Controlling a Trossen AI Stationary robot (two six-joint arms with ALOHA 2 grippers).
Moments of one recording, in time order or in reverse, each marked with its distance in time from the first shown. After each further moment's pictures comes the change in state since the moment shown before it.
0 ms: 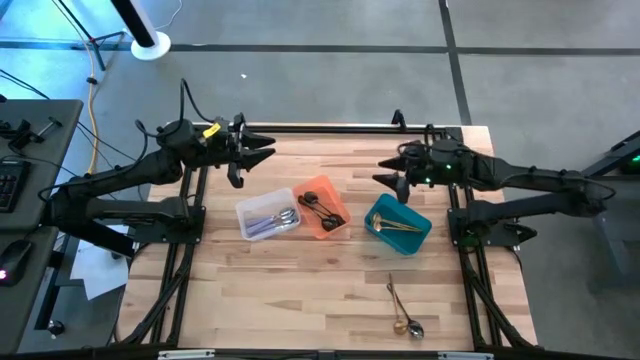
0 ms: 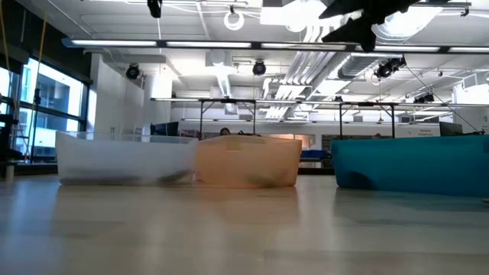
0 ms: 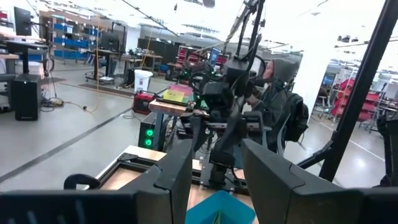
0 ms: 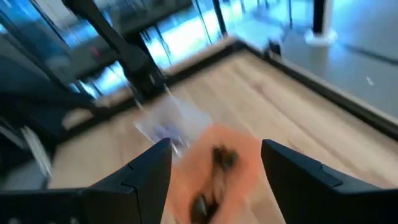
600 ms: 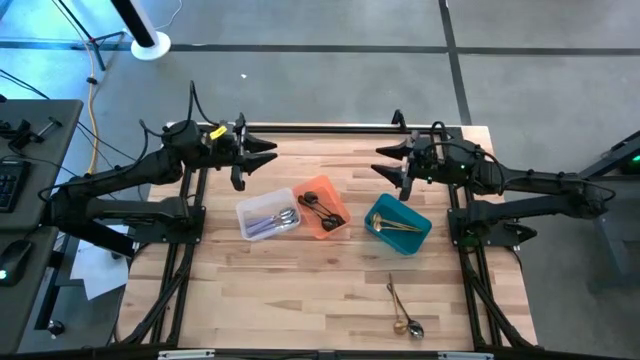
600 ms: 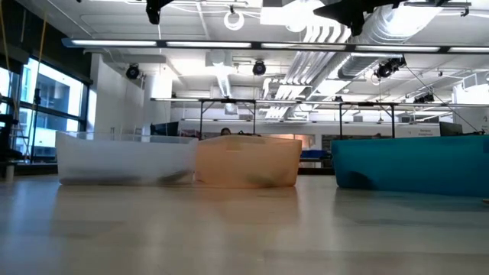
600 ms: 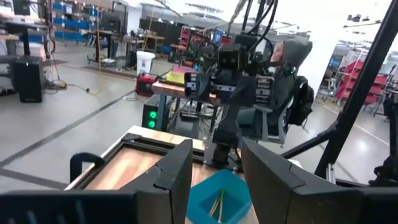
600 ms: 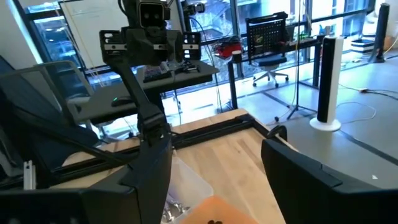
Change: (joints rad) left arm -0.001 0.000 0.000 -0.087 0.001 0.026; right arm 0.000 -0.038 -0.102 0.401 0.000 -0.202
